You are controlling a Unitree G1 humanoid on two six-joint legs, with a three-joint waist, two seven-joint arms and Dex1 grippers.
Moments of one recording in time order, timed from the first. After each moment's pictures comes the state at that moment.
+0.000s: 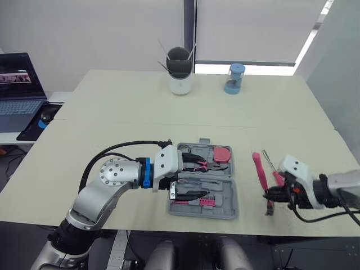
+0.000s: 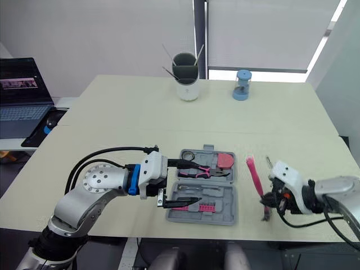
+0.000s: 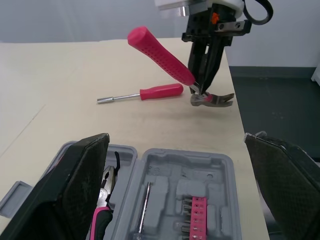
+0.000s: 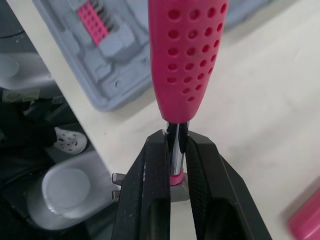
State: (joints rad) left arm -0.32 0.63 -0.22 -0.47 -0.41 0.44 -1.02; right arm -0.02 -1.04 -0.11 -0.59 0.53 1.16 0.92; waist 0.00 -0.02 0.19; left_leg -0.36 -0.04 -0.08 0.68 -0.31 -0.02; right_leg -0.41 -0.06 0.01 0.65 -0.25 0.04
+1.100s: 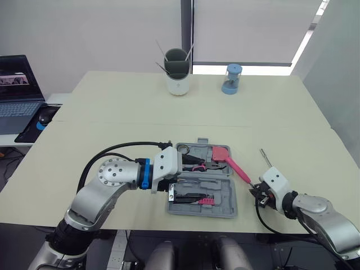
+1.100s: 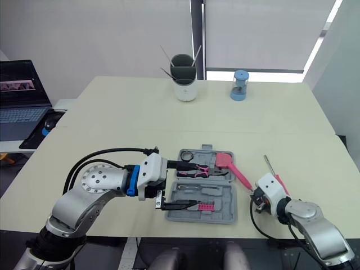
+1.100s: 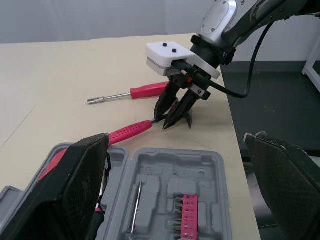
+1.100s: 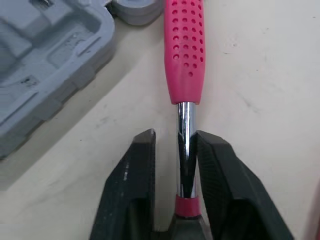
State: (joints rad) left arm -0.33 0.64 -0.22 -0.48 -0.41 0.45 -1.04; right arm 0.07 -0.70 0.07 -0.39 0.22 0.71 0.53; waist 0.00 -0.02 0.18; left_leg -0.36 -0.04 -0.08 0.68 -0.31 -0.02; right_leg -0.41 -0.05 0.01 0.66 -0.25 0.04
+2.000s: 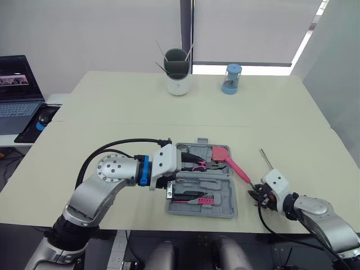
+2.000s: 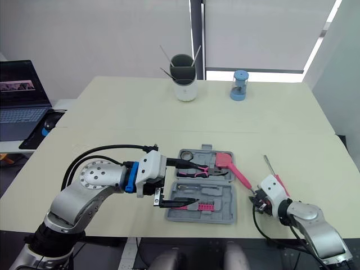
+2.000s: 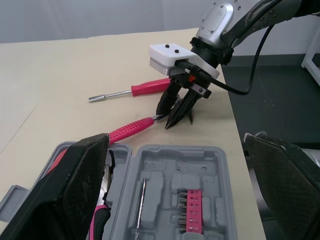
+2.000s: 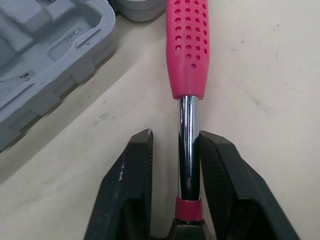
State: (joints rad) left arm -0.36 0.66 -0.21 -0.46 -0.41 0.45 -1.06; right arm 0.06 -0.66 0.06 -0.26 0.18 0.58 0.61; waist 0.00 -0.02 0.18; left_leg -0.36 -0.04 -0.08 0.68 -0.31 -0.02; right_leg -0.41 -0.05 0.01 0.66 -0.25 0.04
